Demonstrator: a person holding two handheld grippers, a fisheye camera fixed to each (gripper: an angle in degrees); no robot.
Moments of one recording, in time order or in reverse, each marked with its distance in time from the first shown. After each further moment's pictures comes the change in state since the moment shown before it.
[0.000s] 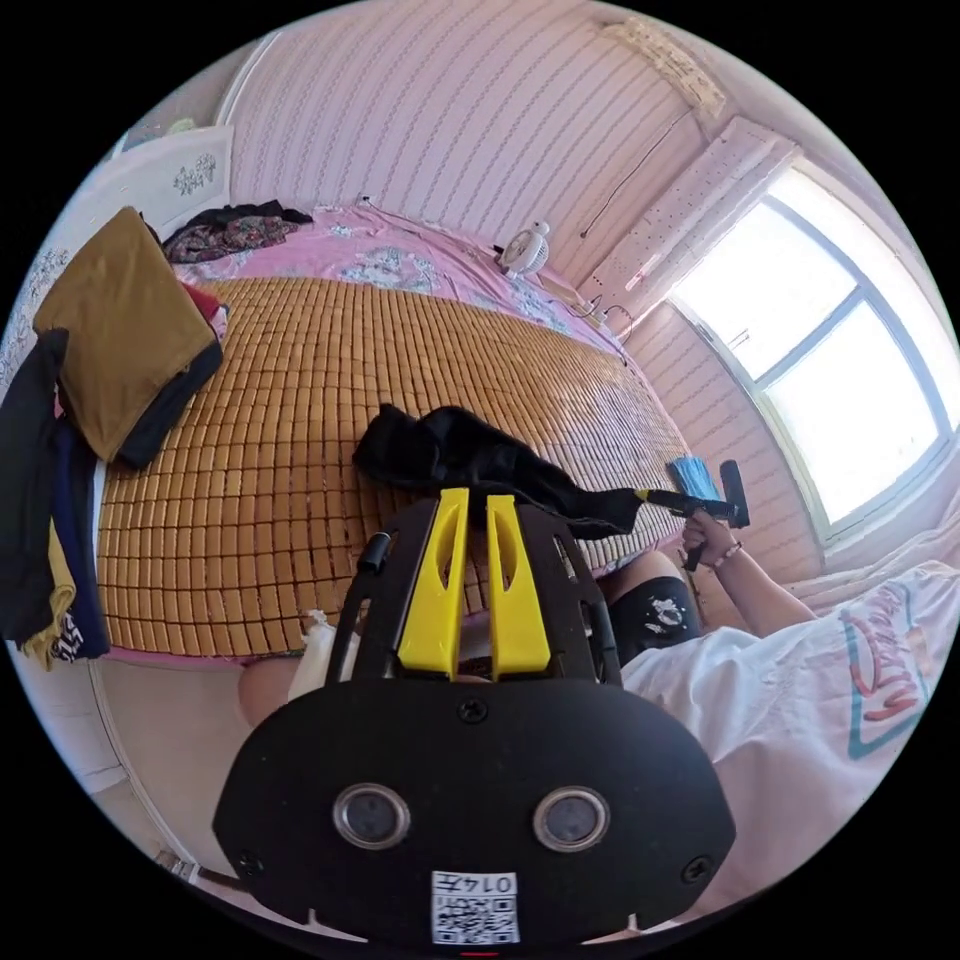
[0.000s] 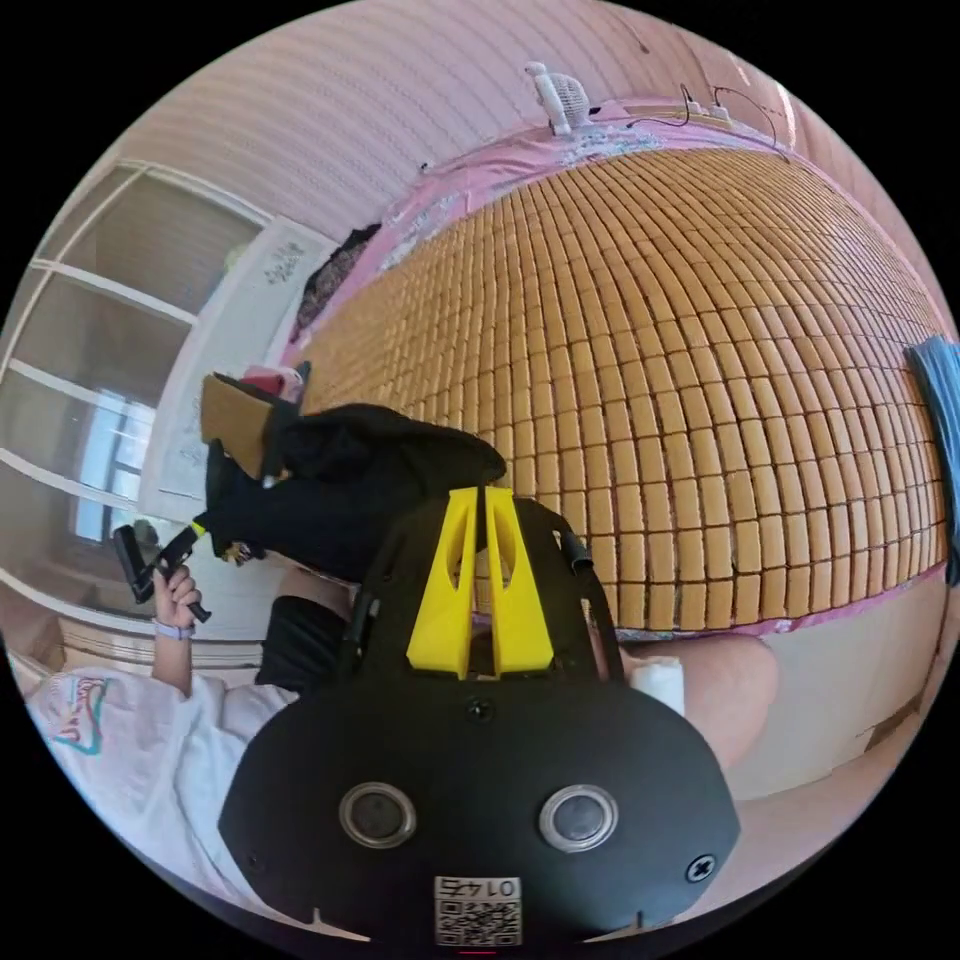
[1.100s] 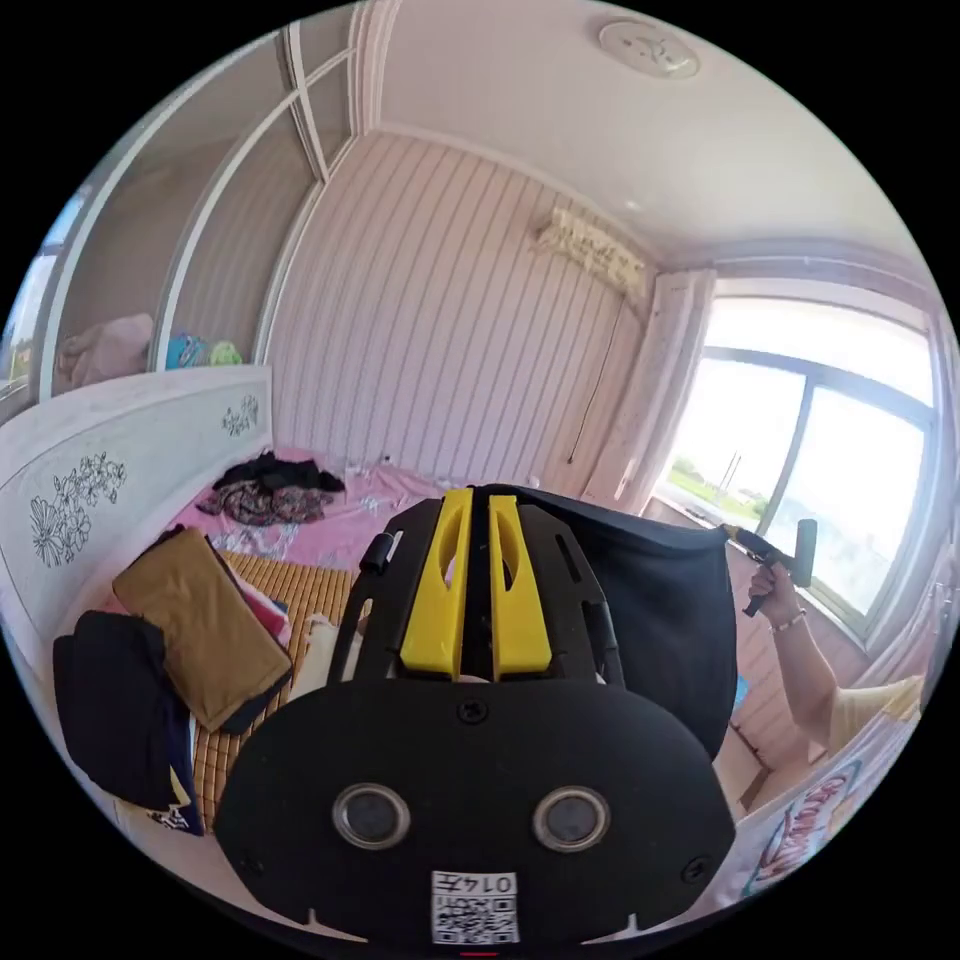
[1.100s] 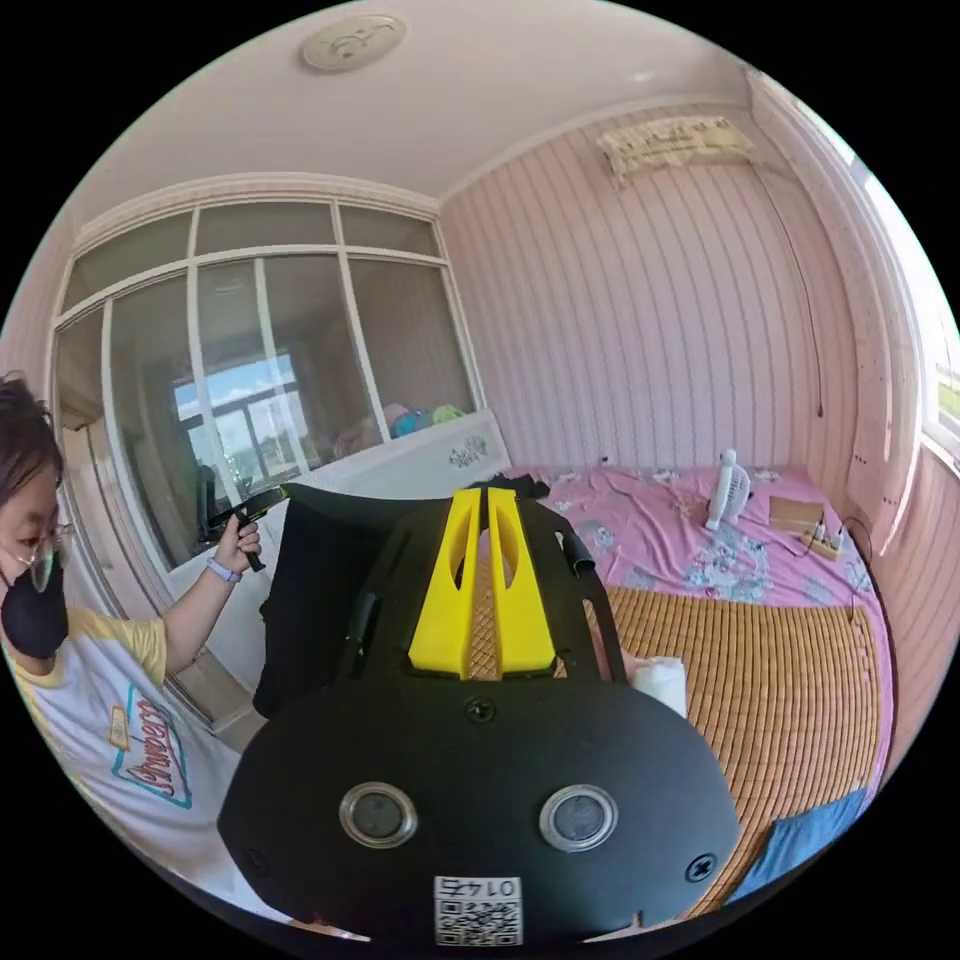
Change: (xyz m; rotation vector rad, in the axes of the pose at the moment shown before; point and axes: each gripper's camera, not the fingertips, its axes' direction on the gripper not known) left arm 0.032 -0.152 -0.166 0.392 -0.121 0.023; right arm -0.206 -0.096 -0.246 0.429 -0.048 -0.583
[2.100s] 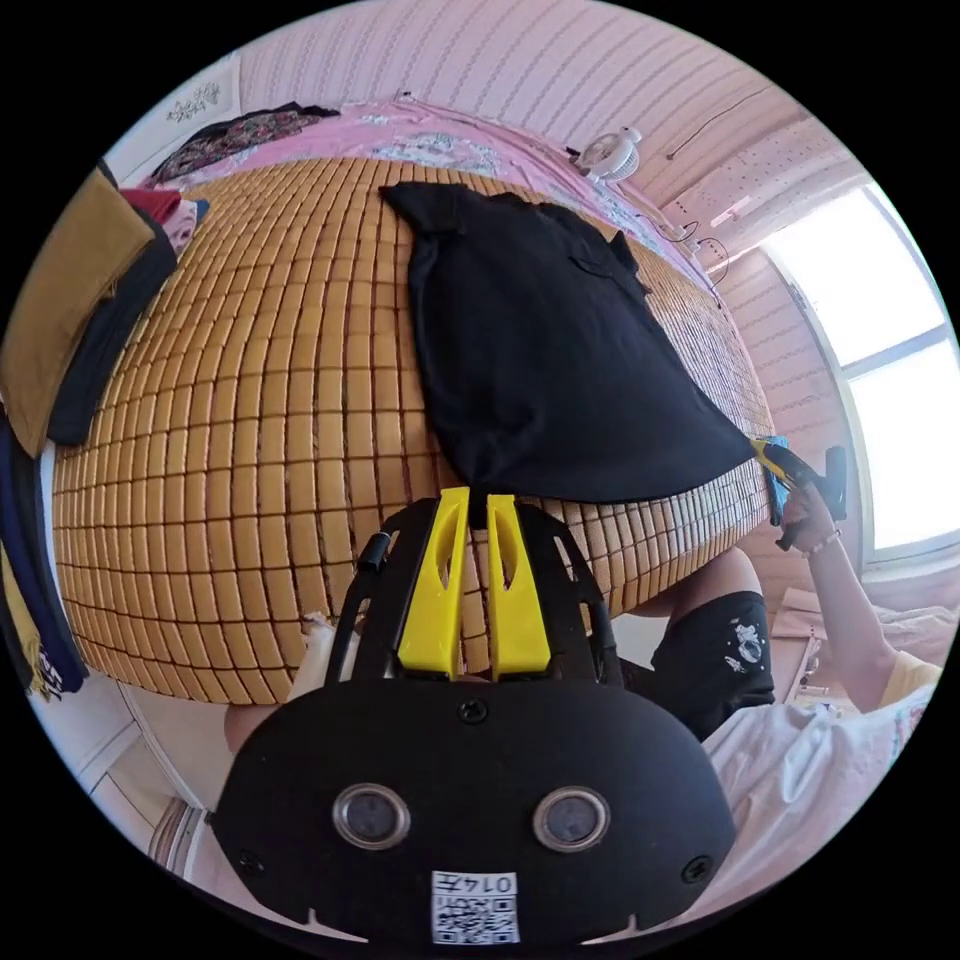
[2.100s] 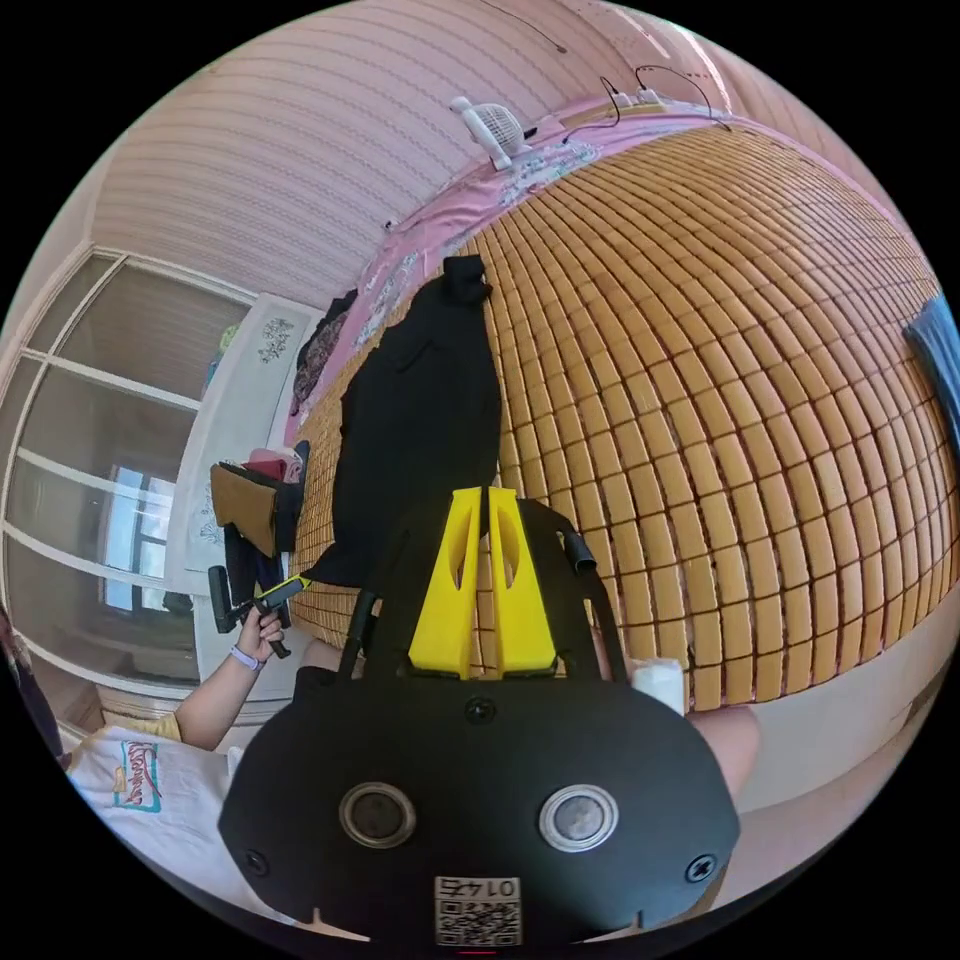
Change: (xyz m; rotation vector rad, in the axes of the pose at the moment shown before) left arm -0.075 0.270 0.355 -0.875 0.052 -0.118; right arm 0.215 0.306 0.185 -0.512 0.125 0.729
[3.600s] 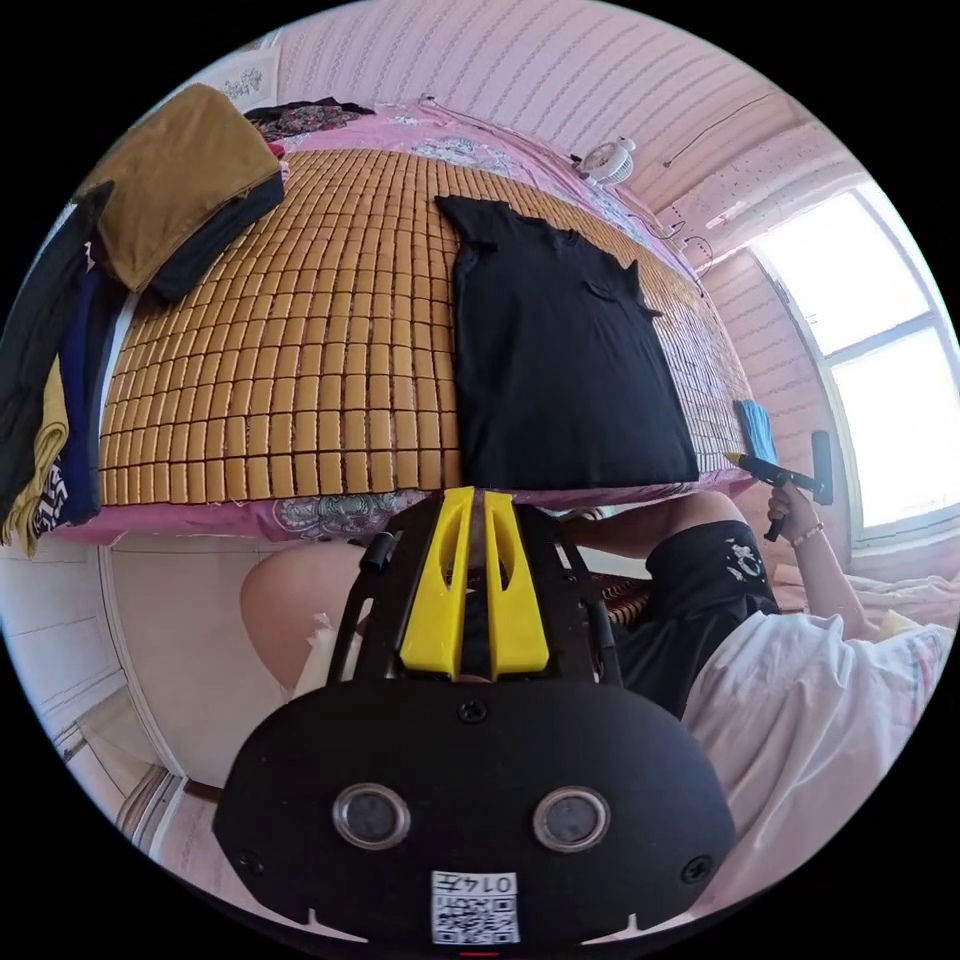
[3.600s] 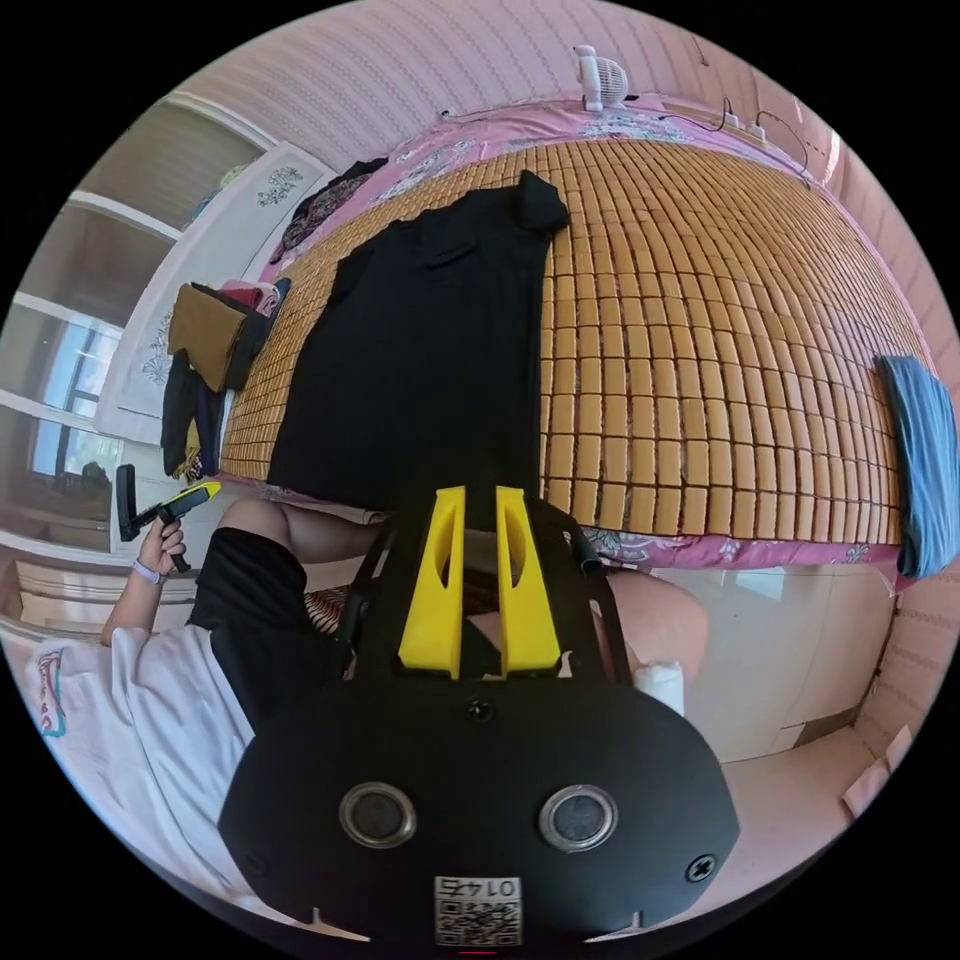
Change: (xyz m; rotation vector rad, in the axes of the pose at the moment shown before) left arm -0.035 0.123 -0.021 0.092 -0.007 0.018; right arm -0.095 0.074 0.053 -0.166 0.244 -0.300
